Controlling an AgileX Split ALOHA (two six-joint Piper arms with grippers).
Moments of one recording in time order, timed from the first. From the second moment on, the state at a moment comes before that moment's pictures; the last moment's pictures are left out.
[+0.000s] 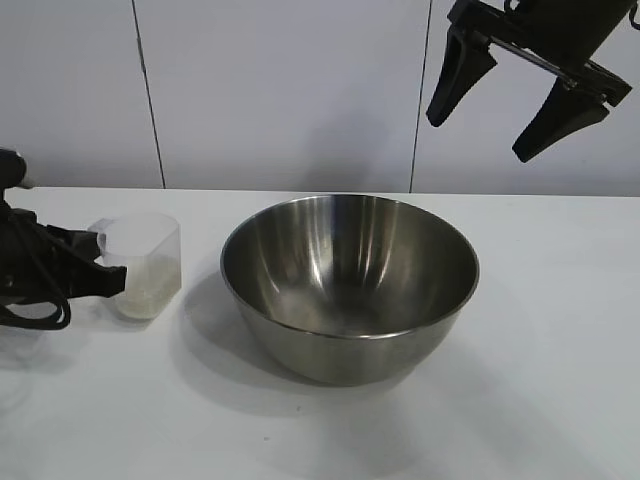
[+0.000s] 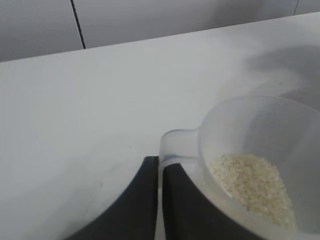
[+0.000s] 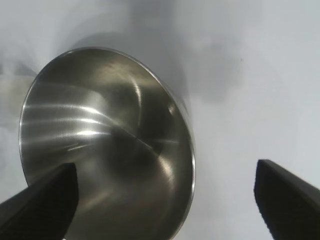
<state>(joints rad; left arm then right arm) -0.28 1.97 -0.48 0.01 -1.13 0.09 0.09 1.87 -1.60 0.42 1.10 -0.21</state>
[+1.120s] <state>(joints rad) -0.56 1.70 -1.07 0.11 -0.11 0.77 0.09 1.90 -1.60 0.41 1.11 -0.21</state>
